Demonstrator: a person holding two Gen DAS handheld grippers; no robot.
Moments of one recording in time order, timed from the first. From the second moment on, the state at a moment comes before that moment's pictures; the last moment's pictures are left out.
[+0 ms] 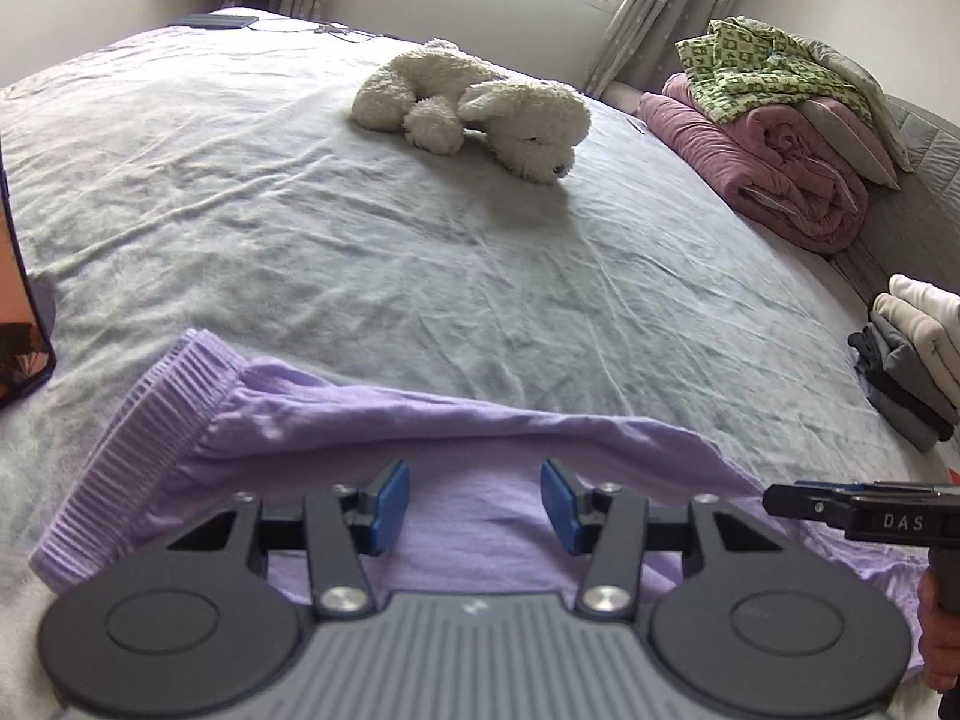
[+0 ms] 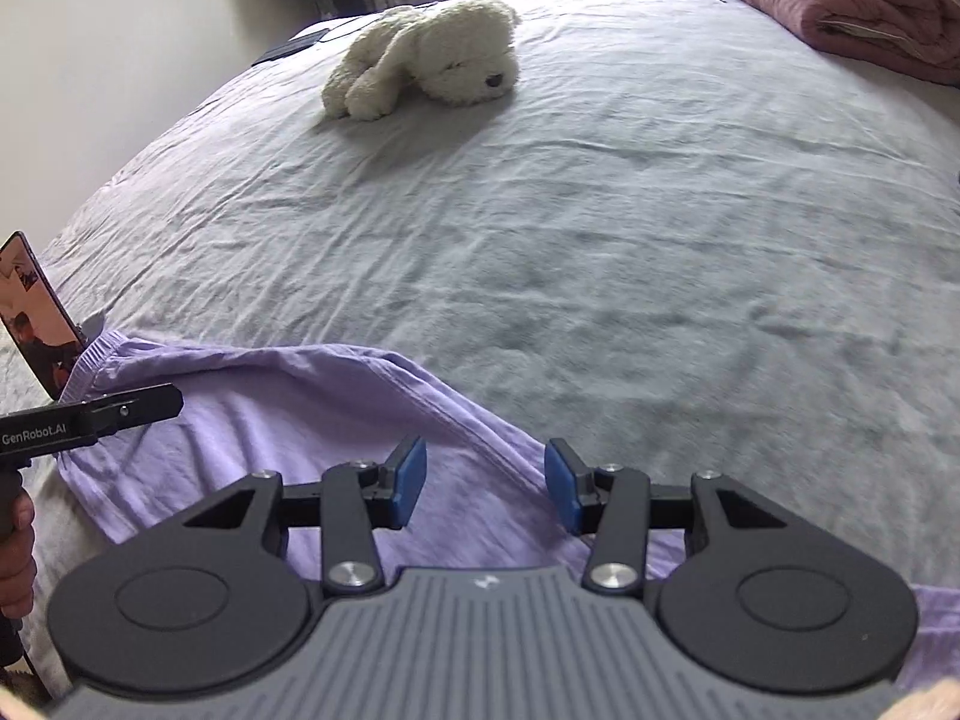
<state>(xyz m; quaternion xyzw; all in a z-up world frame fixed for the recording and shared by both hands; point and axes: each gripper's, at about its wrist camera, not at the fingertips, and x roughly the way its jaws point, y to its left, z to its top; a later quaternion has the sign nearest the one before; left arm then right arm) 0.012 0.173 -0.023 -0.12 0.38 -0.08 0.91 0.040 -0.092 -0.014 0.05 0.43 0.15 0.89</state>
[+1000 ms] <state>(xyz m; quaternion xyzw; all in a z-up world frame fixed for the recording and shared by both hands) 0.018 0.215 -0.036 -0.13 0.39 -0.03 0.91 0.066 -0.063 -0.024 0.01 0.44 0.32 0.84</state>
